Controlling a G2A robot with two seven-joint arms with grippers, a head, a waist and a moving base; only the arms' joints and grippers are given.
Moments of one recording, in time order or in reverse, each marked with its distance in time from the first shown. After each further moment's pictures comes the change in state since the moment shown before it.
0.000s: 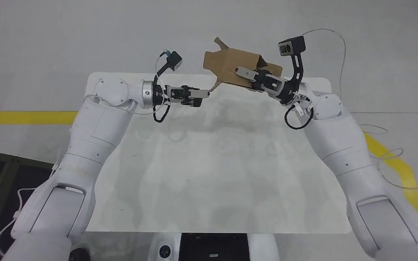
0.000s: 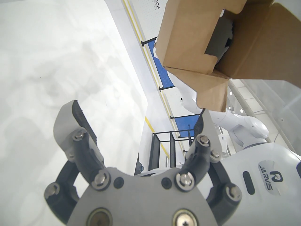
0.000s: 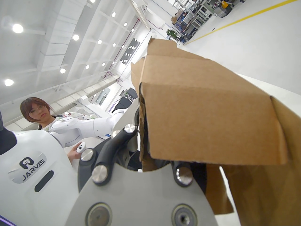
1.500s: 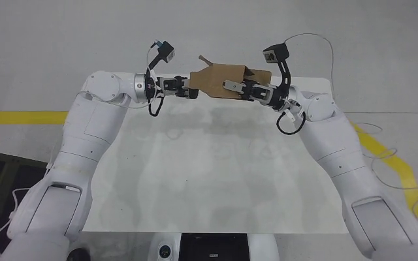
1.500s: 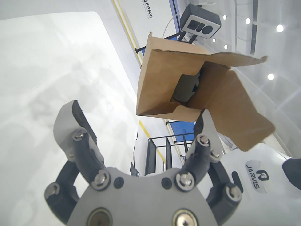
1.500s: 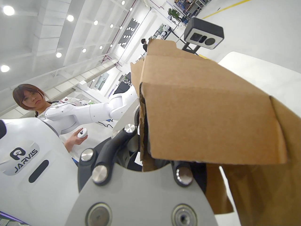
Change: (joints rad) left arm -0.028 0.017 -0.052 0.013 -0.036 0.016 0.004; right arm -0.014 -0.023 0.000 -0.033 -0.069 0.029 0.084
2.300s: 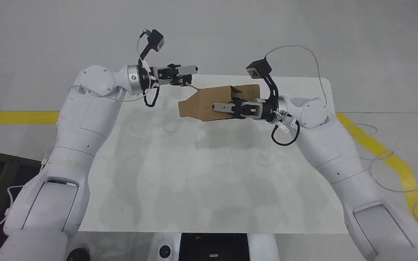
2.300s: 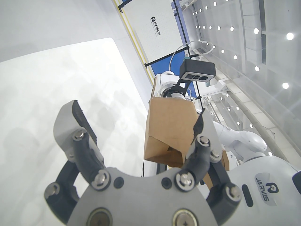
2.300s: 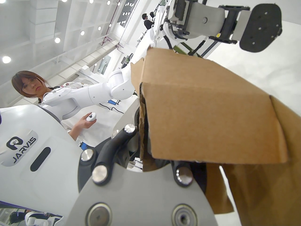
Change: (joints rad) left arm -0.043 0.000 -0.004 0.054 0.051 -0.047 0.092; right arm -0.033 0.028 -0.077 -0.096 0.003 0.057 0.058
